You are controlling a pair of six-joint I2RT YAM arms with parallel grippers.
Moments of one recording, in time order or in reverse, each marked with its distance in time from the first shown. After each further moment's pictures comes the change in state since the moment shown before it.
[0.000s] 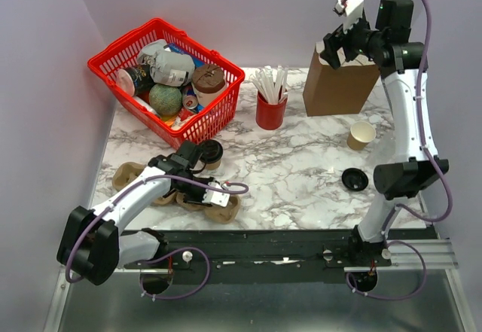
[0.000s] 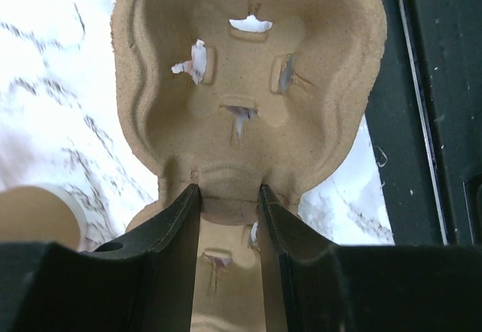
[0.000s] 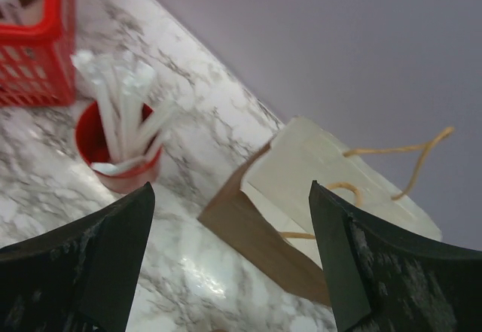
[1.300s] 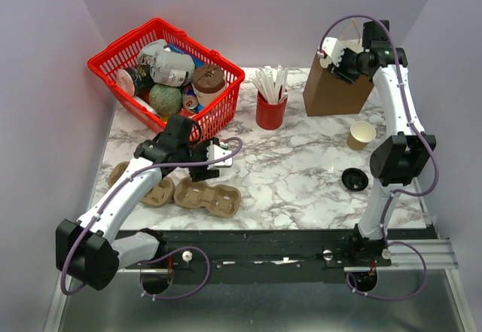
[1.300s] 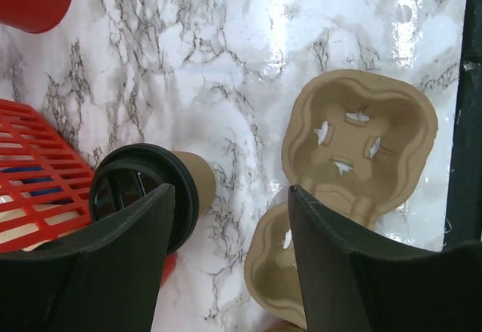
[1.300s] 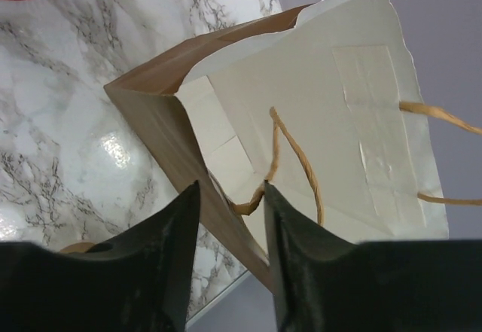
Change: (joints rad) left arm 0.068 -0.044 0.228 0.105 0.040 -0.341; right arm -0.102 0.215 -0.069 -0.126 0.092 -0.656
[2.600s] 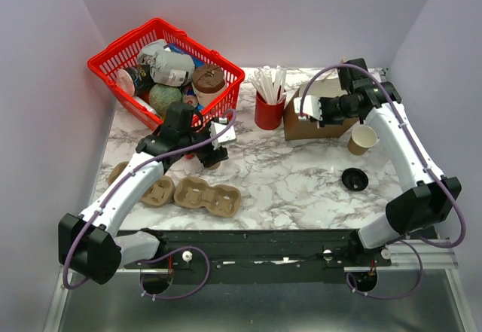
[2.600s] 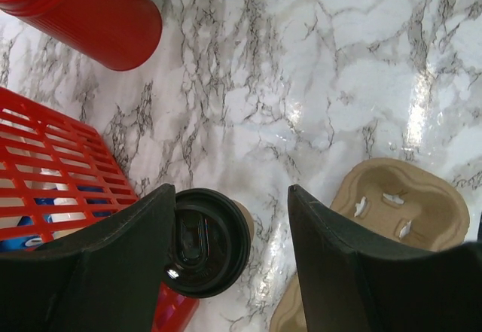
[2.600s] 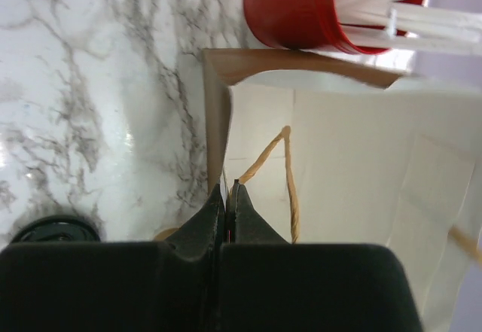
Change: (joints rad) left arm 0.000 0.047 0.057 0.235 0.025 -0.260; right arm 0.211 -0.451 -0.530 -0.152 -0.053 -0.272
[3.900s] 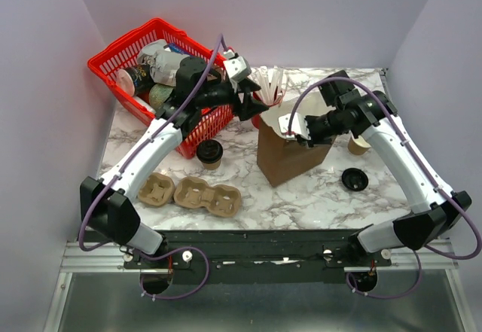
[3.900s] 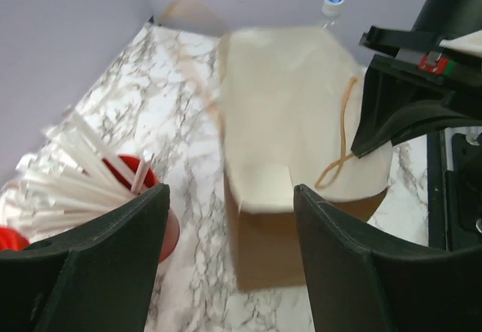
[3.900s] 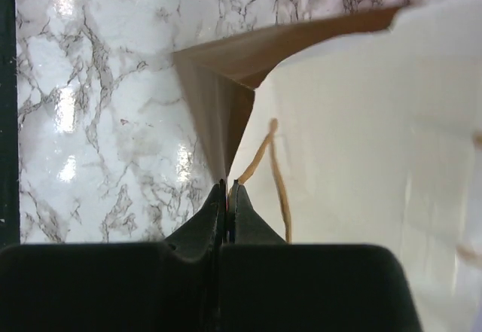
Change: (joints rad) left arm -0.050 0.278 0.376 0.497 0.147 -0.689; right arm 0.260 -0.109 -0.007 -0.184 -0.038 0.179
